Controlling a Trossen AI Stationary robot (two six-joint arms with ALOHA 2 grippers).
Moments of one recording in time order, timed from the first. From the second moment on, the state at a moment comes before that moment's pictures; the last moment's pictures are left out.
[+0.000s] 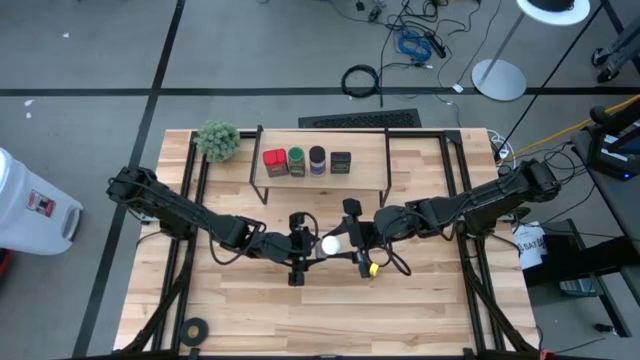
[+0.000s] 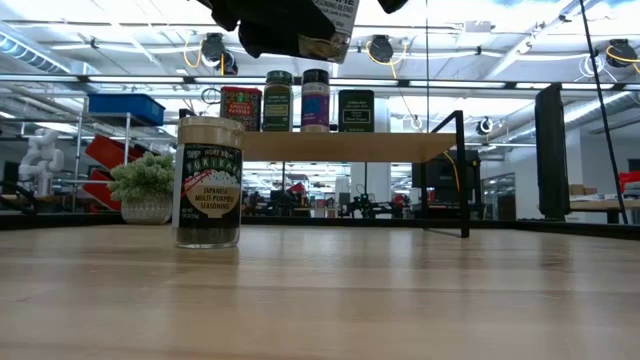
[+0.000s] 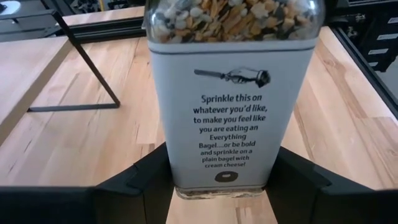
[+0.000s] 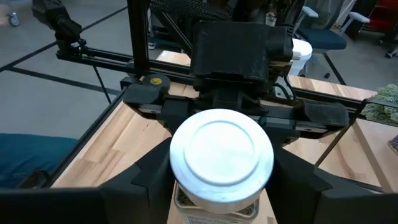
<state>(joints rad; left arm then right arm) -0.35 1.53 1.00 0.01 -0.34 -0.07 0.27 1.44 1.07 0.03 0.10 -0.05</state>
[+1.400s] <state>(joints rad) -0.39 1.52 1.00 -0.07 -0.49 -0.14 -0.37 1.07 1.07 -0.47 -0.17 -0.30</state>
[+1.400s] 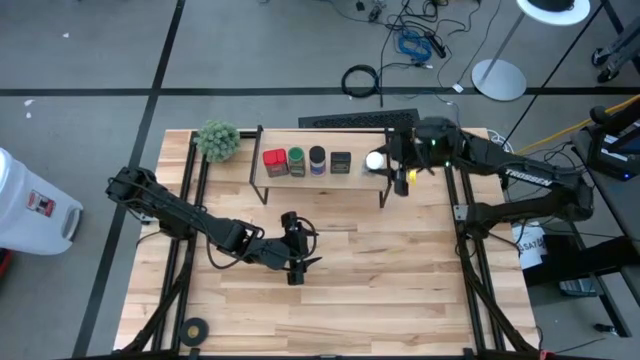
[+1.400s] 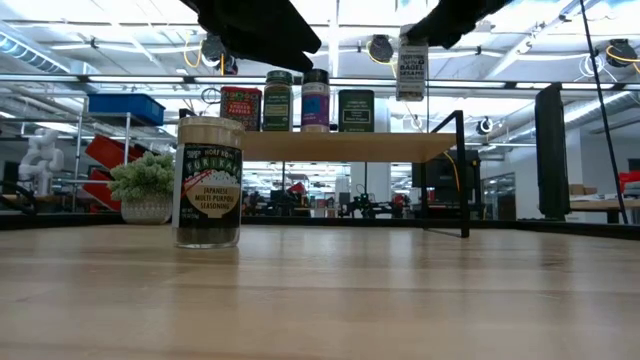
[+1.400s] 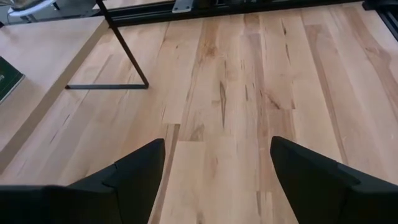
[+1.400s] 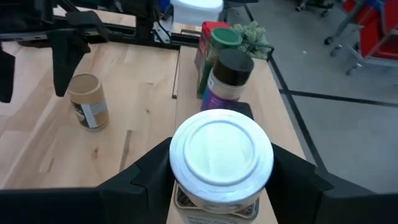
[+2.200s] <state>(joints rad) -0.39 1.52 1.00 -0.10 -0.49 -0.14 -0.63 1.30 1.08 -0.41 -0.54 -0.44</state>
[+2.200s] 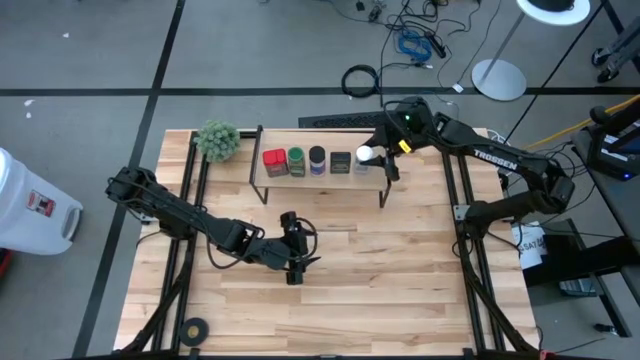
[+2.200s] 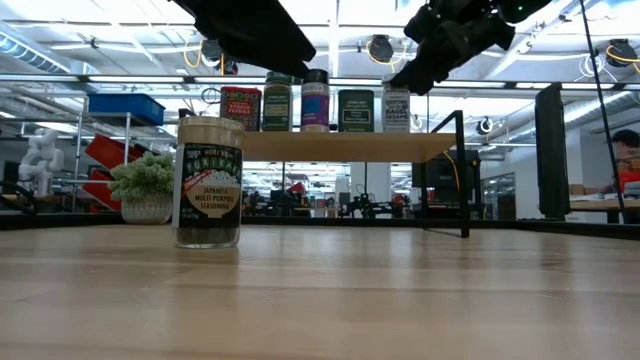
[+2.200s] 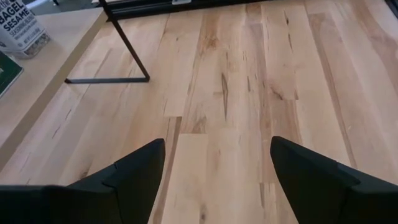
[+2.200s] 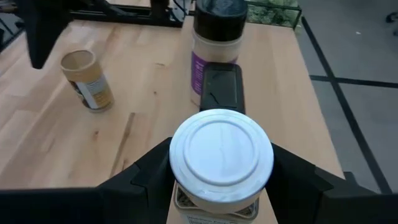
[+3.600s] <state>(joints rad) -0.39 1.52 1.00 -0.11 -0.49 -0.14 -0.65 1.31 1.07 -0.36 -0.61 -0.38</state>
